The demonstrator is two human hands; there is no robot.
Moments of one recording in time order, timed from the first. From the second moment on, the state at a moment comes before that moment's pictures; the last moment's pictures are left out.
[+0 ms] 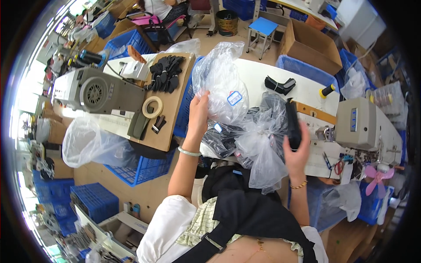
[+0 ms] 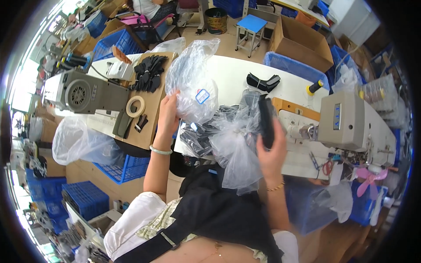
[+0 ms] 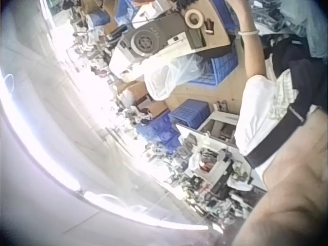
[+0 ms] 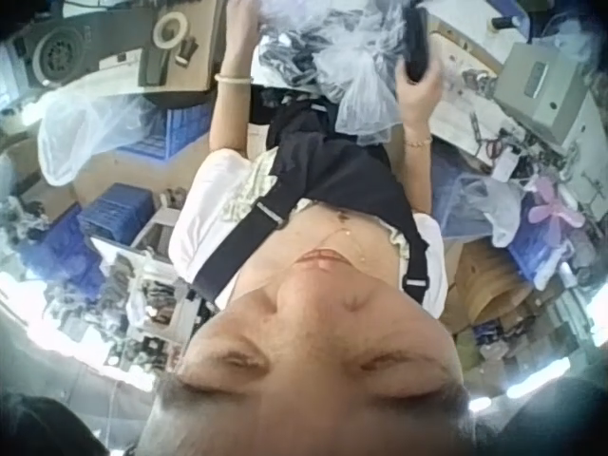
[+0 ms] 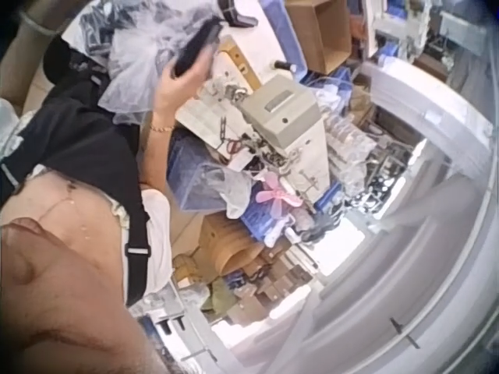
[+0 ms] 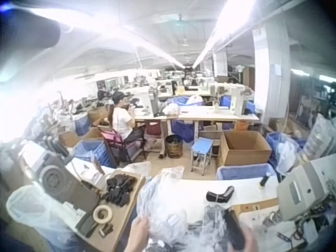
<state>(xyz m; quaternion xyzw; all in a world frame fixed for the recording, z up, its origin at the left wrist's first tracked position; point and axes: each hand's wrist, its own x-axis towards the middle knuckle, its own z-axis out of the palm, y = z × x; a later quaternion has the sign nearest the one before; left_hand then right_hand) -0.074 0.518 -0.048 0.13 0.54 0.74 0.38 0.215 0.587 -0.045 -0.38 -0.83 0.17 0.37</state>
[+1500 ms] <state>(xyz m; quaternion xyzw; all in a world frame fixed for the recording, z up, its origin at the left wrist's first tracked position) 0.035 0.473 0.015 0.38 0.65 0.66 0.07 0.116 0.644 0.009 -0.16 -0.67 0.58 0.43</state>
